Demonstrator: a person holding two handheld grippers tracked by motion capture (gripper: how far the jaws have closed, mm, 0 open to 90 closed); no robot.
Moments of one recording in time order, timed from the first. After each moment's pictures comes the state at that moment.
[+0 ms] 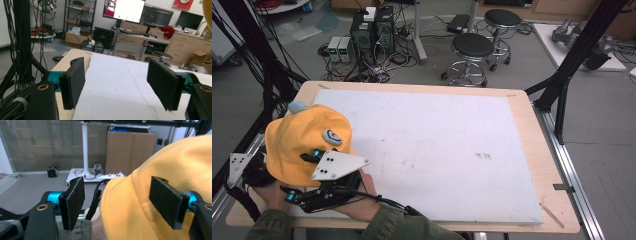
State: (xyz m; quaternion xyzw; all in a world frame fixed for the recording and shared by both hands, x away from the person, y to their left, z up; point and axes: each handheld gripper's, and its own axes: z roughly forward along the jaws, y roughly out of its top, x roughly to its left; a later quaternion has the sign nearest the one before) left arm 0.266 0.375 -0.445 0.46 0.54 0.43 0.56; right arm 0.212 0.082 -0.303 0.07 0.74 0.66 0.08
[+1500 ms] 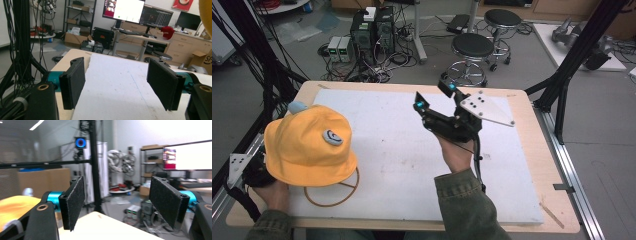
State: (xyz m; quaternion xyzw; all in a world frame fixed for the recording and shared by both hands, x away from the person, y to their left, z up) left arm 0.265 0.374 -0.445 0.46 0.54 0.42 0.57; right arm 0.288 -0.130 -0.244 0.30 0.58 0.70 0.29
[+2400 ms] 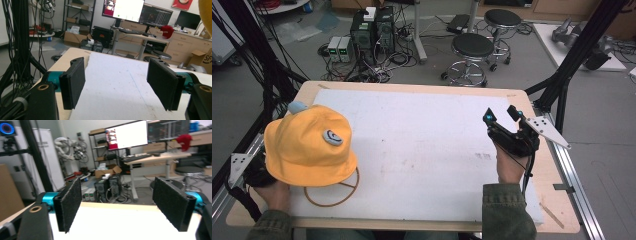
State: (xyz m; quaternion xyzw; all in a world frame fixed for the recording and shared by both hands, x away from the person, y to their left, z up) left arm 0.265 0.373 -0.445 0.46 0.54 0.42 0.57; right arm 0.291 -0.265 -0.309 0.47 0.53 0.61 0.36
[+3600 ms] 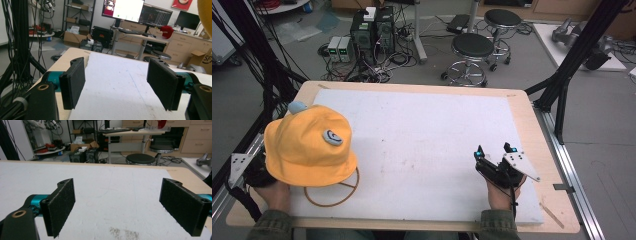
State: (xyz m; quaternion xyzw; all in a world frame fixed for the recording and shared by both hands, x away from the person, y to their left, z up) left arm 0.265 0.372 -0.445 0.46 0.54 0.42 0.57; right arm 0.262 -0.256 -0.406 0.51 0.58 0.49 0.40
